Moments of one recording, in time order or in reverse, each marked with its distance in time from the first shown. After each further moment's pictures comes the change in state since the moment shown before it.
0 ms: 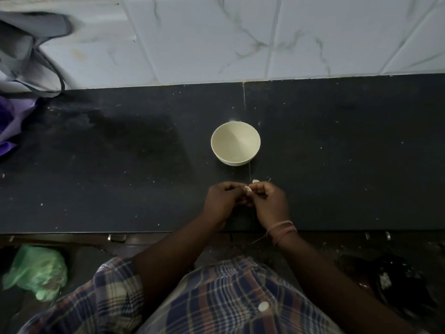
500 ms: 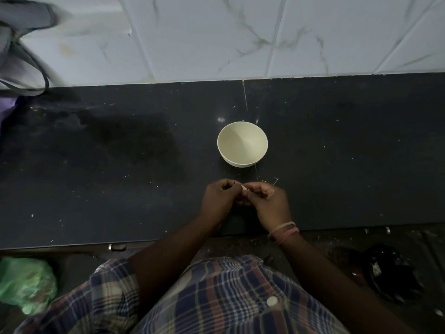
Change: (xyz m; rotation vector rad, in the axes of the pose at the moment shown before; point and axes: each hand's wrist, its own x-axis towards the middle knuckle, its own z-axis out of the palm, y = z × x) left_hand 0.011 0.012 -0.040 0.079 -0.027 0.070; right_hand -0.007 -0.013 0.036 0.139 -0.036 0.003
